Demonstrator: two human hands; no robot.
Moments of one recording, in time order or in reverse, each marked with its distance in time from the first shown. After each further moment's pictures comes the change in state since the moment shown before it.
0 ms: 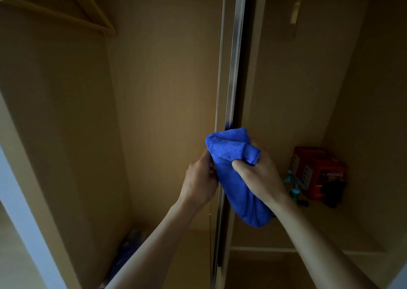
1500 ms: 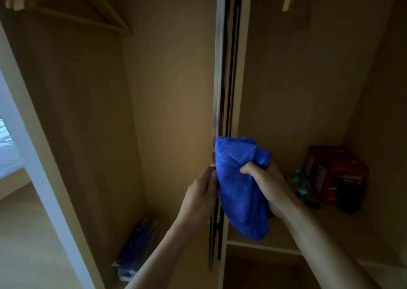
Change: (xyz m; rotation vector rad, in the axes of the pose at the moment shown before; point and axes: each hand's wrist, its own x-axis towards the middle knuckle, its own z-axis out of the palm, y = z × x) left_hand -0.050 0.004 0.047 -0.185 0.002 -0.133; right_hand -0.015 0.050 -0.046 0.471 -0.194 0.343
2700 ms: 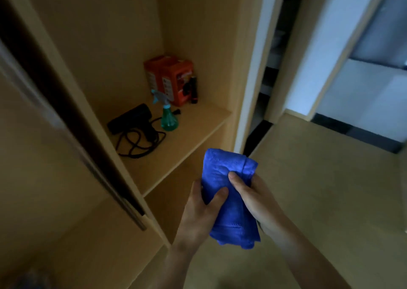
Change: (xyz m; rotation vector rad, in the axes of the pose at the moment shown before) left_hand -0.085 -0.071 0.095 -0.361 -0.995 -0.278; right_hand -0.190 0.108 0.027 -0.162 1.065 0.426
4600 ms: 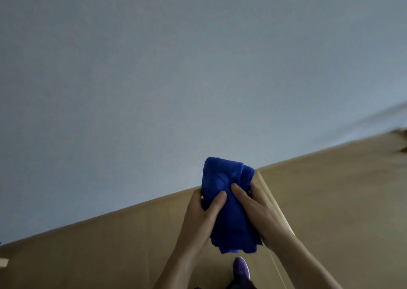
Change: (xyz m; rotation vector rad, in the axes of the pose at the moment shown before) left_hand -0.419 -0.087 0.430 0.719 -2.378 -0.046; right_hand -0.535 0.146 -0.162 0.717 2.407 0.307
